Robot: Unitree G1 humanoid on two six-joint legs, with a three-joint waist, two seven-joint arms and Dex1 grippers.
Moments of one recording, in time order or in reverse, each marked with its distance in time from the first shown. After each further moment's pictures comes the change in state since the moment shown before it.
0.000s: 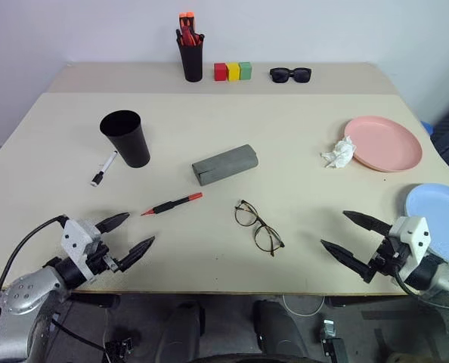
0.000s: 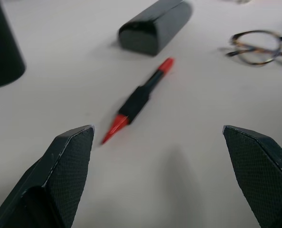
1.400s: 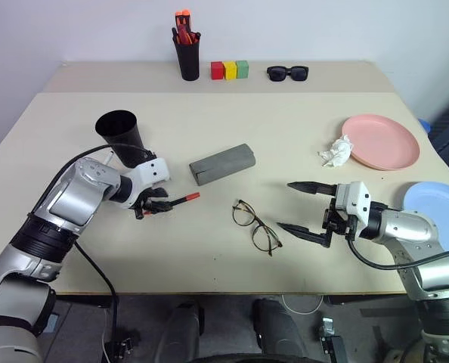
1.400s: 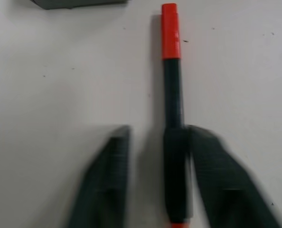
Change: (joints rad) left arm -0.912 0.196 -0.672 0.356 0.410 0.451 -0.354; right arm -0.413 0.002 0.298 0.168 -0.111 -0.118 0.123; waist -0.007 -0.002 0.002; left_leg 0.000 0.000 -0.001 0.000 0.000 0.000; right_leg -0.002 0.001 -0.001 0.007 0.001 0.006
